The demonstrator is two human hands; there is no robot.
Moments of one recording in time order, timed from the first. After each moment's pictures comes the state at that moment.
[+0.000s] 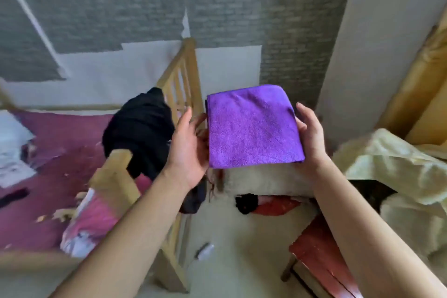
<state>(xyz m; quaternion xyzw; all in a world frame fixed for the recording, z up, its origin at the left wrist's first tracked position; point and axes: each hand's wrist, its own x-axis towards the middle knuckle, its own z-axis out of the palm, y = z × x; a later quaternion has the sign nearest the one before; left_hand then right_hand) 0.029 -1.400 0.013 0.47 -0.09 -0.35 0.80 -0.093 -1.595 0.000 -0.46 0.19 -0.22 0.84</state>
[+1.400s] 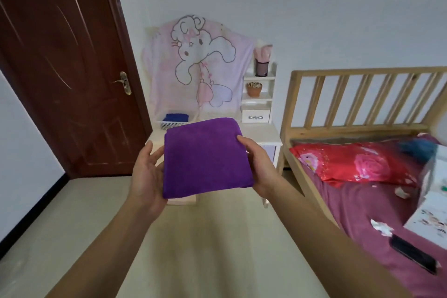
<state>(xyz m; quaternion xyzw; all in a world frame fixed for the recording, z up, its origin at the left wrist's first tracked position) 0.137 -0.164 0.030 0.34 0.30 0.38 0.81 0.331 -0.270 0.028 -0.56 -0.20 0.45 0.67</state>
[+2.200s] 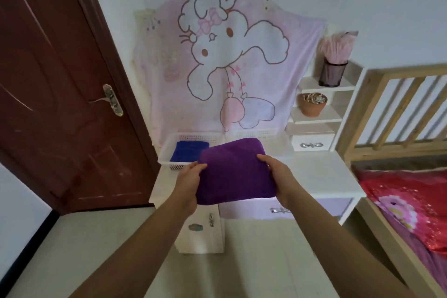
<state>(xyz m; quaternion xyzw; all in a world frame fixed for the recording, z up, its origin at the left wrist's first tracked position) 0.402 0.369 -0.065 0.47 0.46 0.25 0.71 0.574 0.245 -0.078 -0.63 -0.11 0.42 0.64</state>
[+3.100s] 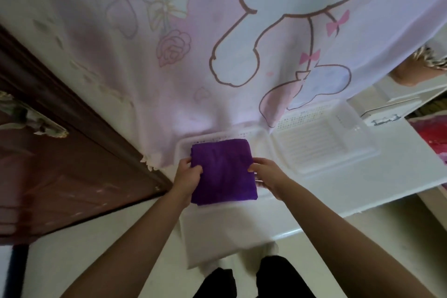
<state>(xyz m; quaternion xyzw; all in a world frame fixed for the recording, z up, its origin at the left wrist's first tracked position) 0.502 0.829 -0.242 0.56 0.52 0.03 0.65 0.636 0.656 -0.243 -0.73 0.01 0.48 0.48</state>
